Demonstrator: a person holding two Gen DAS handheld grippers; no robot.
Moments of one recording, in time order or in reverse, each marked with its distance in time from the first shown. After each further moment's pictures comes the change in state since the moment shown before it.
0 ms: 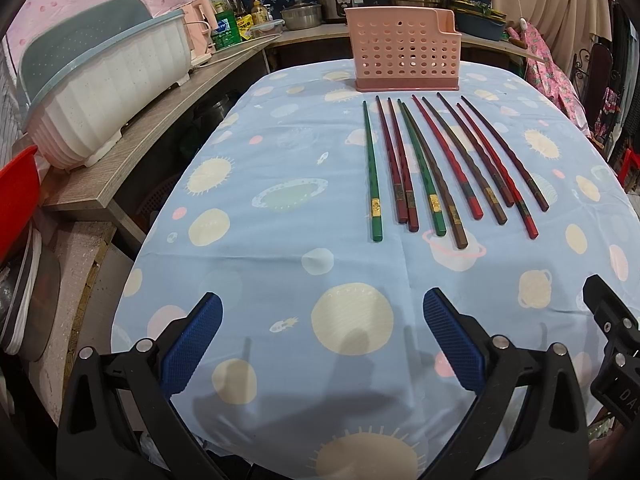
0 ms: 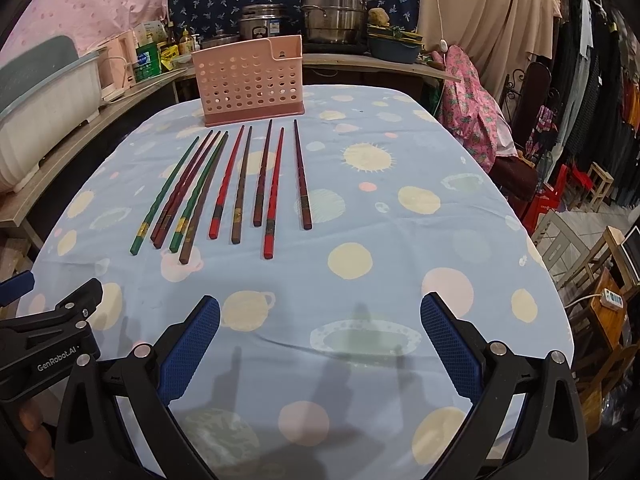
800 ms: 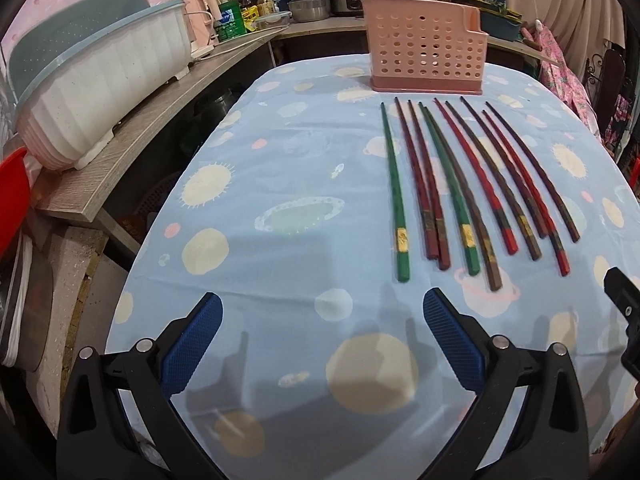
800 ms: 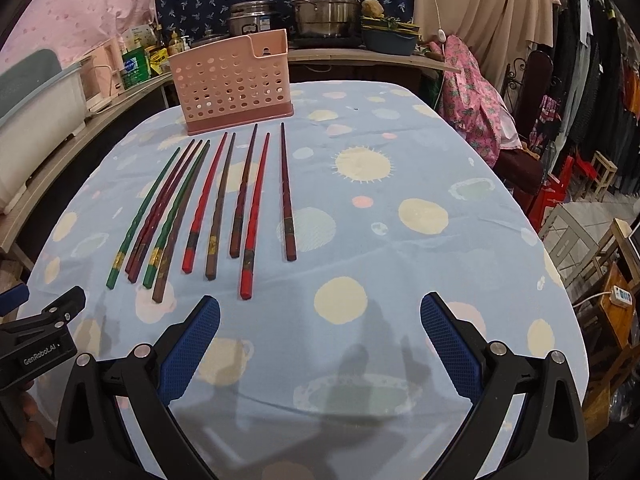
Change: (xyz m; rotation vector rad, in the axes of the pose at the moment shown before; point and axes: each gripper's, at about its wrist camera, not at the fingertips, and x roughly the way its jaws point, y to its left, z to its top) left arm 0.039 0.014 0.028 -0.026 0.037 0.013; right arm 0.042 -0.016 0.032 0.044 0.015 0.013
